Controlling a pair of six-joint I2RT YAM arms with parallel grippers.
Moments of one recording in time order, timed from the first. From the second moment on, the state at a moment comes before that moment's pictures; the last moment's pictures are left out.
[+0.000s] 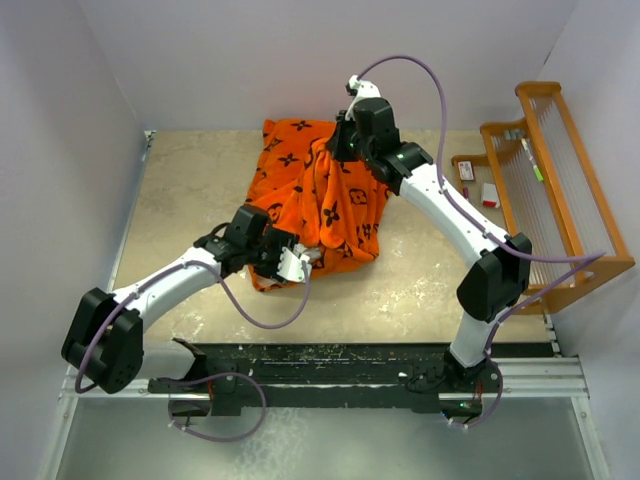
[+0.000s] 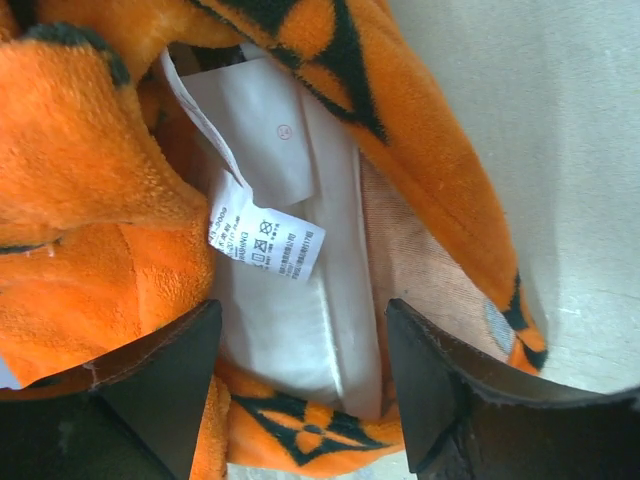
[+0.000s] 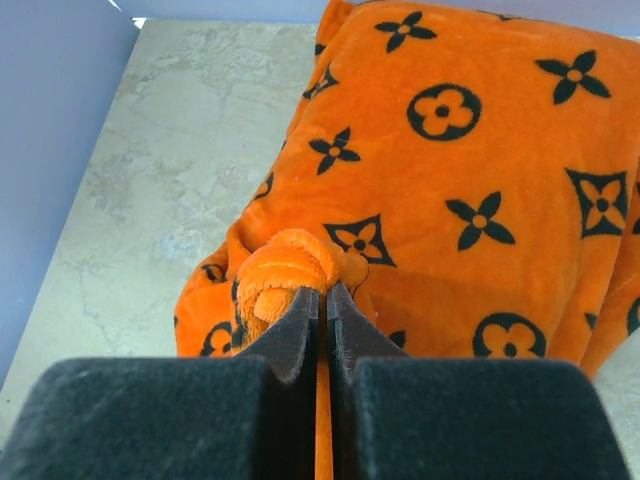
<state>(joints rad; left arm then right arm) -0.55 1.32 0.82 -0.38 0.37 1.30 0.56 1.79 1.80 -0.40 0.09 0.39</state>
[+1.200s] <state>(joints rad) -0.56 1.34 1.02 -0.36 0.14 1.09 0.53 1.72 1.79 -0.40 0.10 0.36</state>
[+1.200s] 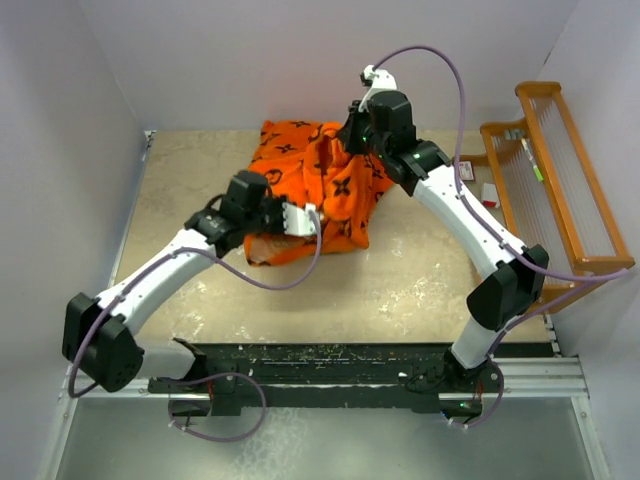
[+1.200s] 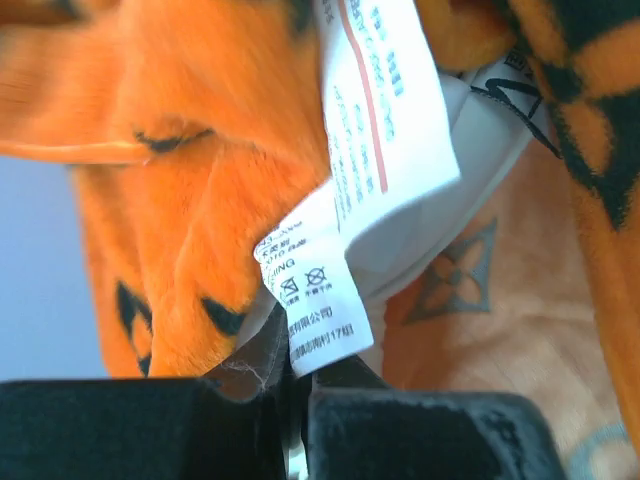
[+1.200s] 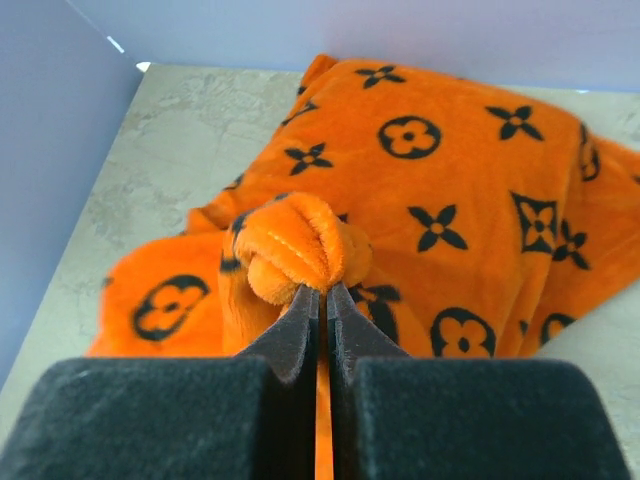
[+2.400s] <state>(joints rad) -0.56 1.52 2.10 -0.84 0.04 0.71 0.53 1.16 1.70 -0.35 -0.13 0.25</state>
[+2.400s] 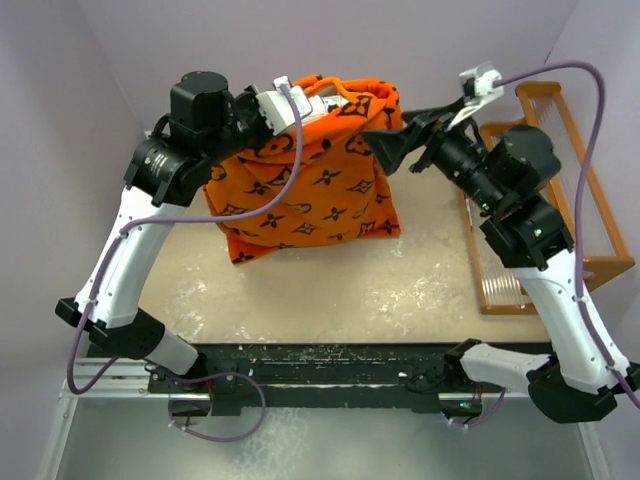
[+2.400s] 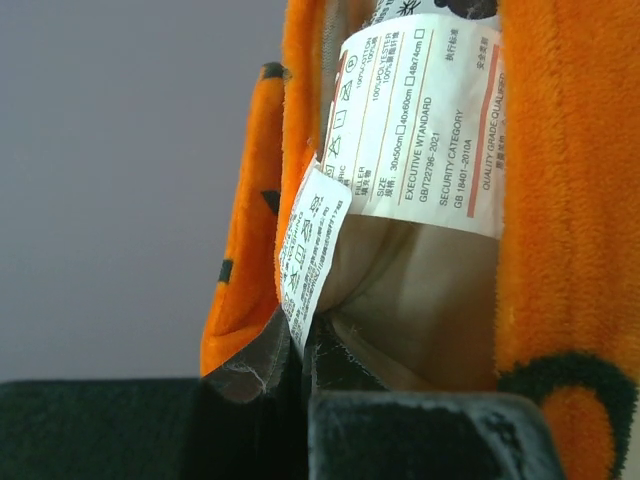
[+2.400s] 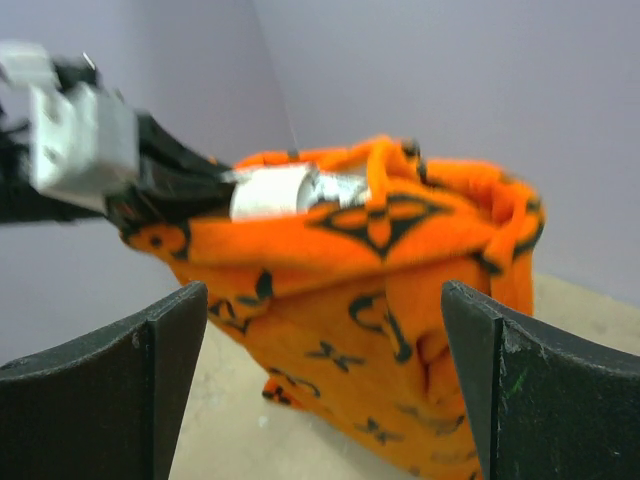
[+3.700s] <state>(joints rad) -0.57 1.44 2.04 -0.86 0.08 0.74 0.29 1.17 1.05 -0.10 -0.31 0.37</state>
